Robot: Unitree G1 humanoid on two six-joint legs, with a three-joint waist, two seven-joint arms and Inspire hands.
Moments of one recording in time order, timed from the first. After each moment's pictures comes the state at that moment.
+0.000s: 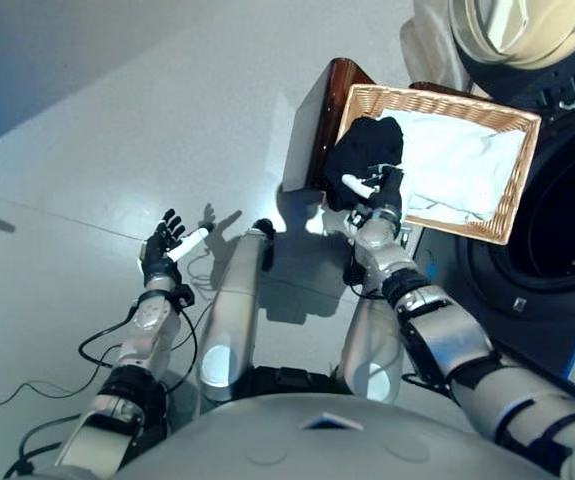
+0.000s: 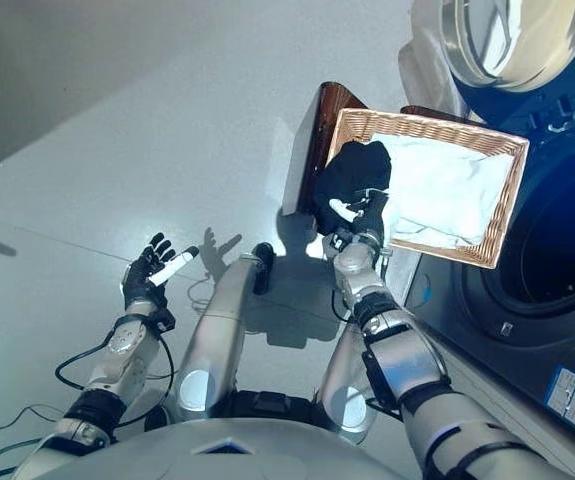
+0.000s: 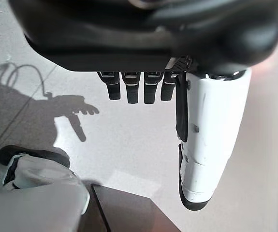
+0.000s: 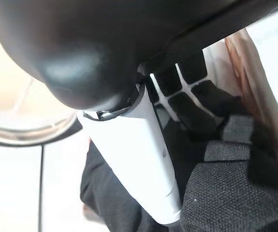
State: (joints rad) left arm 0.03 0.33 -0.23 0.49 -0.60 -0.18 0.28; right arm -0.54 -0.14 0.27 0.95 0.26 -0.10 -0.62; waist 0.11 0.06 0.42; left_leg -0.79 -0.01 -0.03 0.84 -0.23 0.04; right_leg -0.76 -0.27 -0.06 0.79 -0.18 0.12
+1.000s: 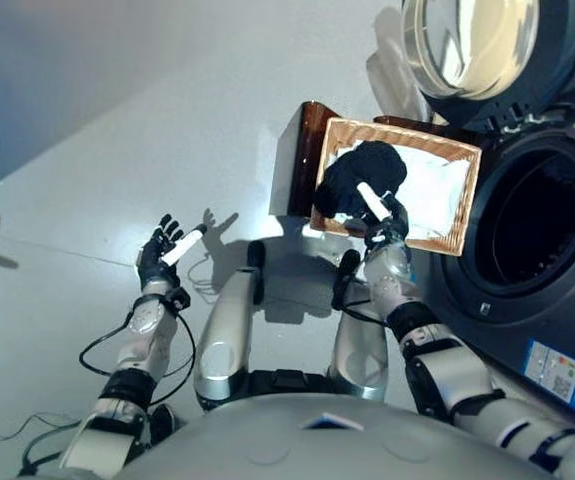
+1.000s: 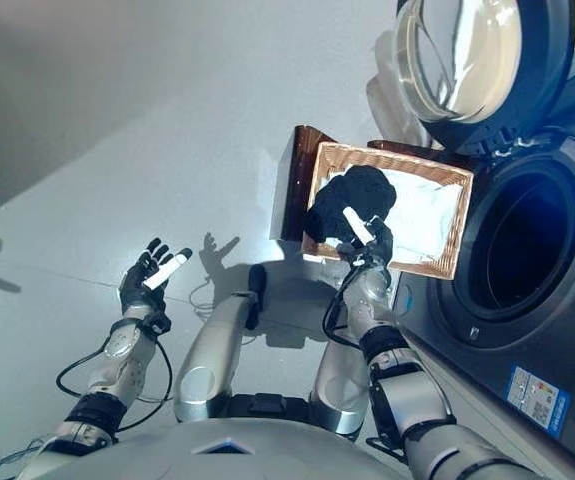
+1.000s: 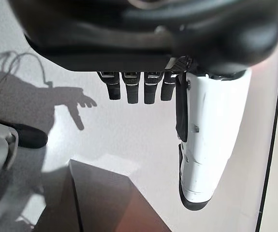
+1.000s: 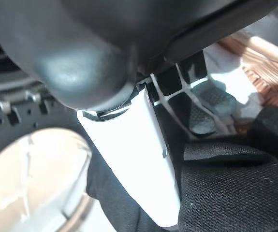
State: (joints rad) left arm 0.03 0.28 -0.16 0.55 -0.65 -0.18 0.19; right arm -0.36 -0.14 0.12 0.87 0.81 -0.25 -0.29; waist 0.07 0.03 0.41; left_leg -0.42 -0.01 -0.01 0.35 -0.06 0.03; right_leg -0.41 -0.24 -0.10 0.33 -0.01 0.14
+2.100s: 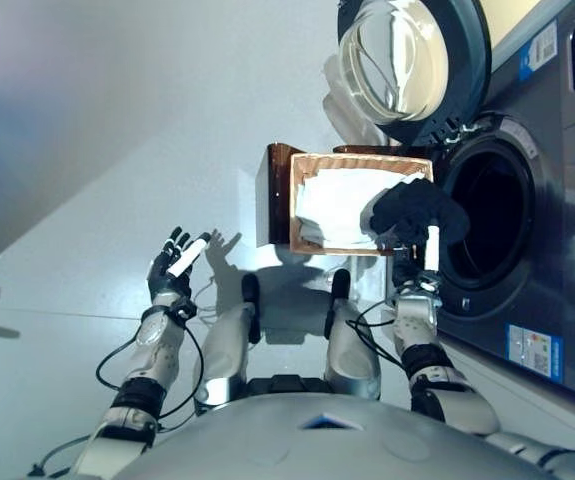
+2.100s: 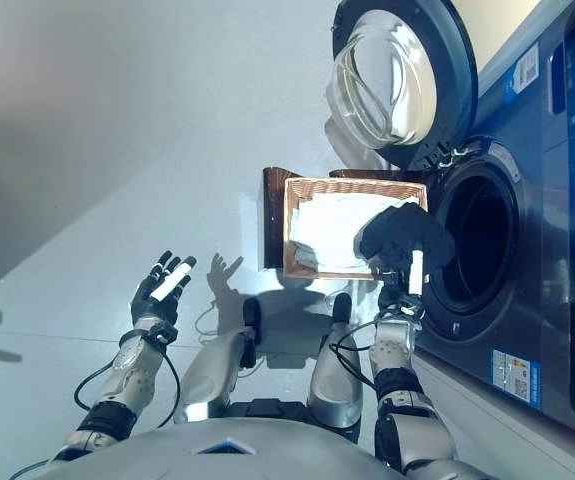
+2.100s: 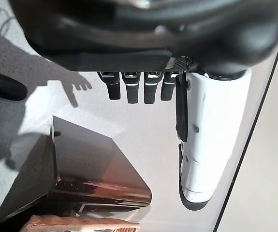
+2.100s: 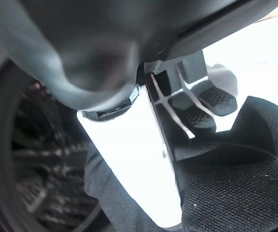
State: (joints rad) left arm 0.09 0.22 -0.12 0.56 -0.75 -0.18 0.09; right arm -0.16 -0.10 -0.17 0.85 1.36 -0.35 -0.02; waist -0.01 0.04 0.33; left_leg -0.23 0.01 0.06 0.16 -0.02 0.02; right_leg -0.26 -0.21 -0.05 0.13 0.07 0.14
